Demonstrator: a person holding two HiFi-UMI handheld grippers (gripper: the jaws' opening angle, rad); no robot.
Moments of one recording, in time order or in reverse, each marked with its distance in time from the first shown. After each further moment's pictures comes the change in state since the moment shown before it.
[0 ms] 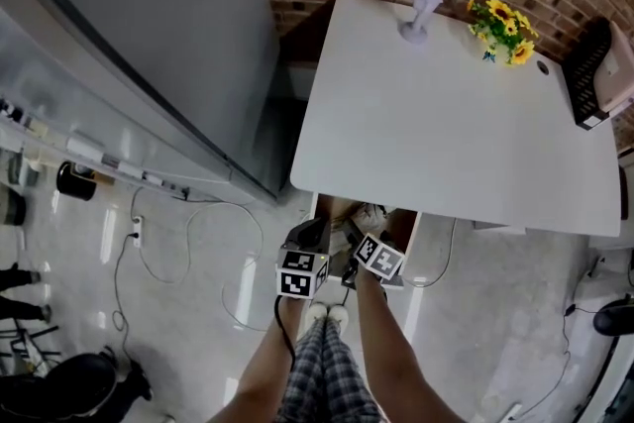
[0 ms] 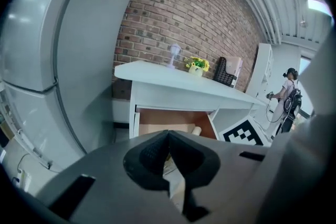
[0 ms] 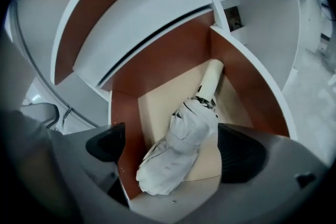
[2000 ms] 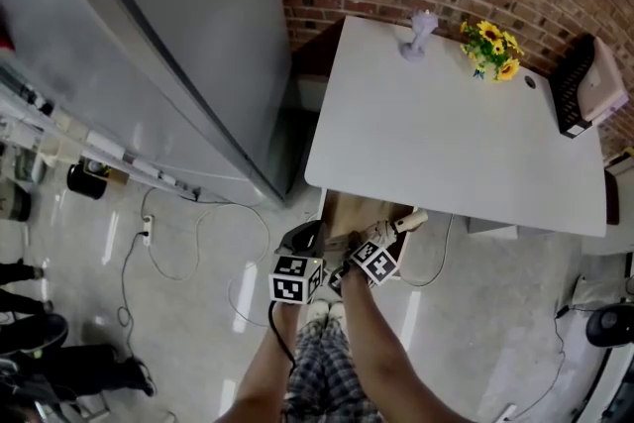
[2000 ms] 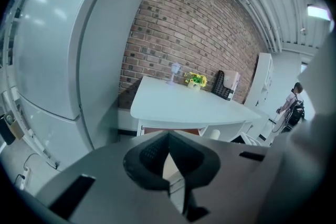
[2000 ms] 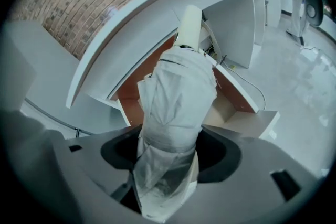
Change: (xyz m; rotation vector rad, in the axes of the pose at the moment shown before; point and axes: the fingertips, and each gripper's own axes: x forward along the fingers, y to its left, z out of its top) left arm -0.105 -0.013 0.056 -0.044 -0.061 0.020; right arm -0.089 0.032 -0.028 0.314 0.035 -0.152
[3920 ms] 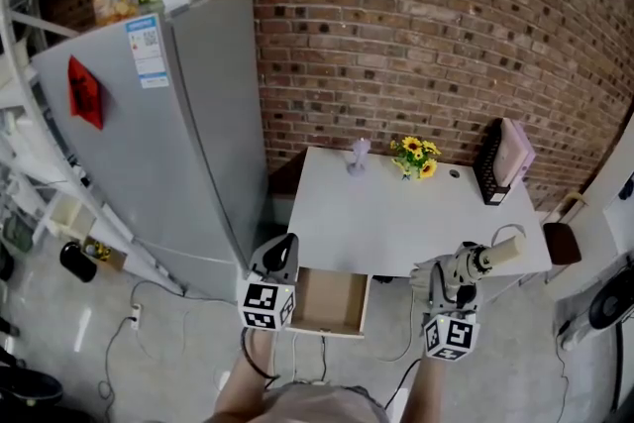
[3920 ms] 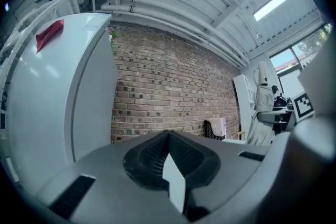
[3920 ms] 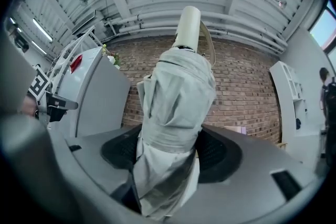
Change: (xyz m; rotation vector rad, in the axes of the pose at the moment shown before) left arm -0.214 -0.125 0.274 0.293 -0.563 -0.049; right arm -0.540 0.075 0.262 -0.889 -1.109 0.212
